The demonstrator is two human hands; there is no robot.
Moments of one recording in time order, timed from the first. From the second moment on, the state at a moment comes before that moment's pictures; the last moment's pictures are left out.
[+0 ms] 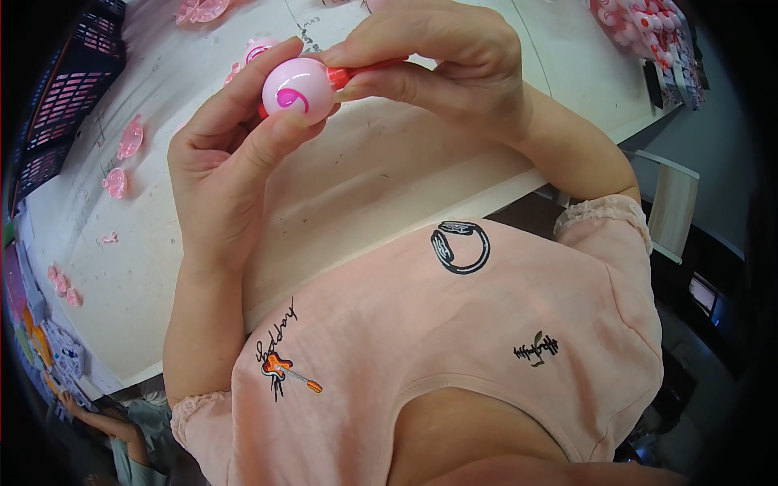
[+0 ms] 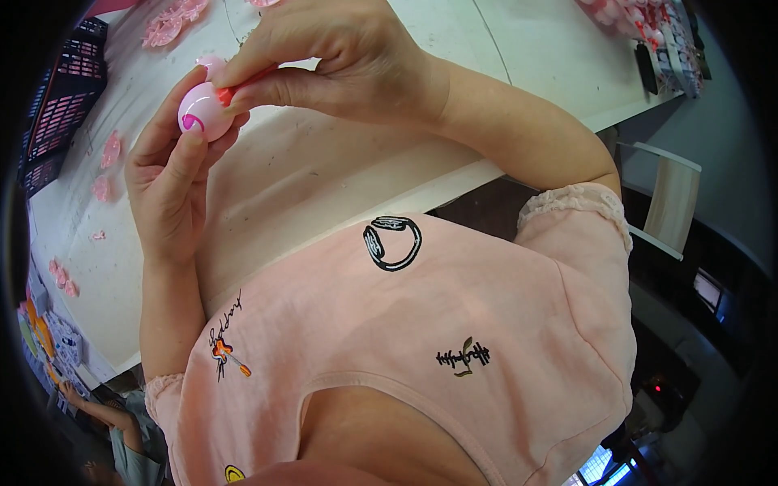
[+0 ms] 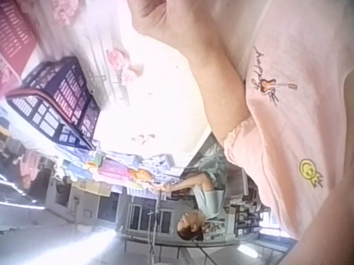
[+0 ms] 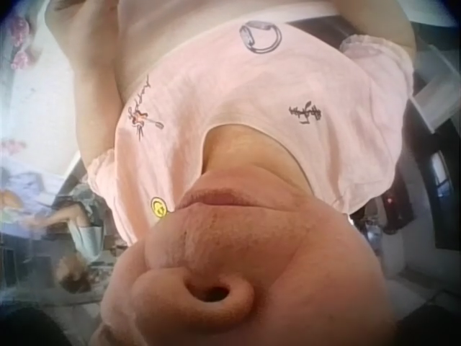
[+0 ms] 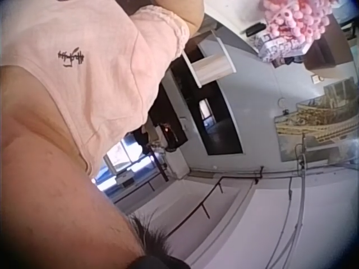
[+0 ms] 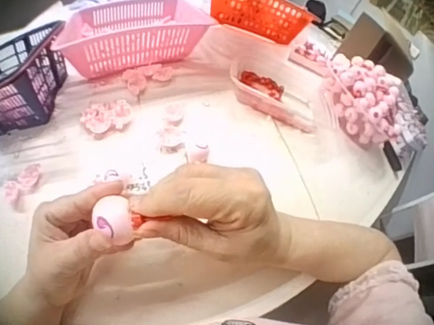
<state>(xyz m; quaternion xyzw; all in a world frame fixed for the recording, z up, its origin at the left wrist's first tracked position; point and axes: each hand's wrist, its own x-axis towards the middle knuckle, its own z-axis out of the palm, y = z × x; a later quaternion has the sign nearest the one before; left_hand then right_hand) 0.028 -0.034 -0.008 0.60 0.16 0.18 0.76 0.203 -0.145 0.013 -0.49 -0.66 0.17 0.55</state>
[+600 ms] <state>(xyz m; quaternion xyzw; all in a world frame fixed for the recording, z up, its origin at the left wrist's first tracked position) 0.028 -0.036 -0.004 0.63 0.09 0.25 0.73 0.201 -0.148 0.018 -0.50 -0.73 0.05 0.46</state>
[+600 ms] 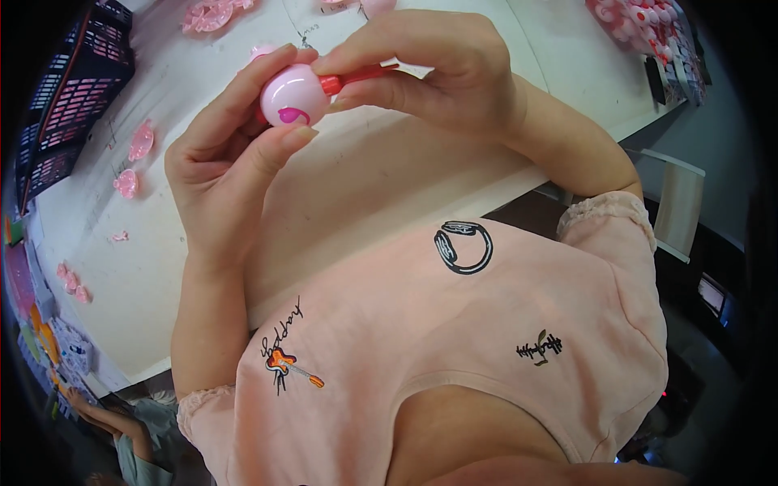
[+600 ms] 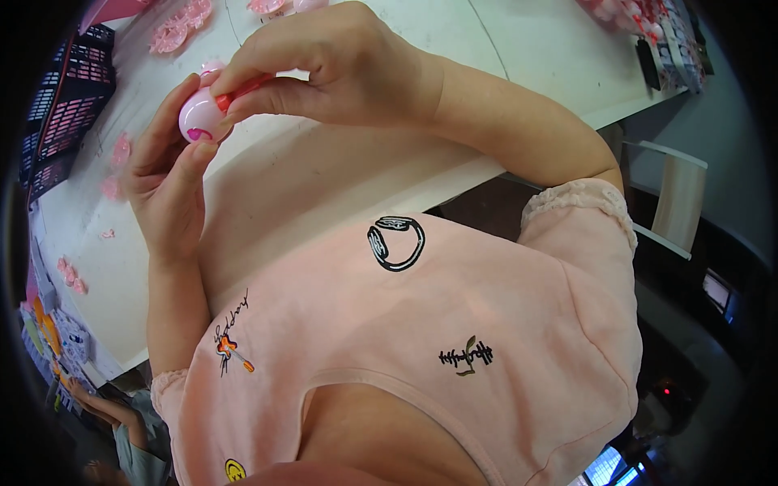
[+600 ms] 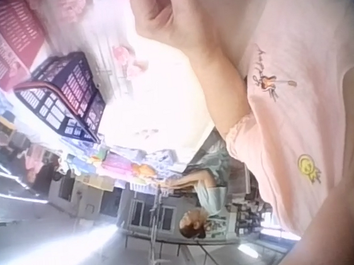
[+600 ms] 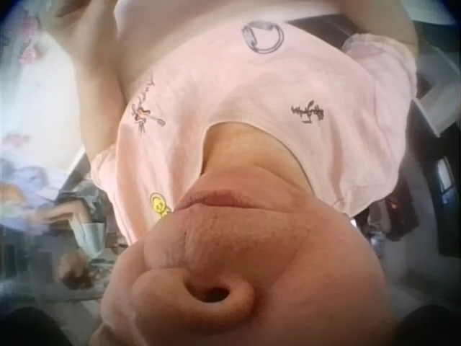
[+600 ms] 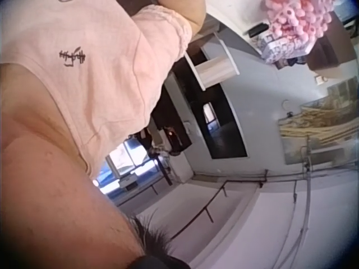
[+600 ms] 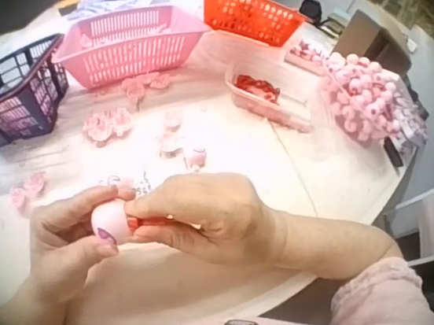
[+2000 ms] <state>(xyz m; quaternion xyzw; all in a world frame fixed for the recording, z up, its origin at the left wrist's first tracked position) 0.031 -0.036 -0.009 0.86 0.00 0.17 0.48 0.272 -0.024 0.103 -0.60 -0.68 -0.10 0.41</state>
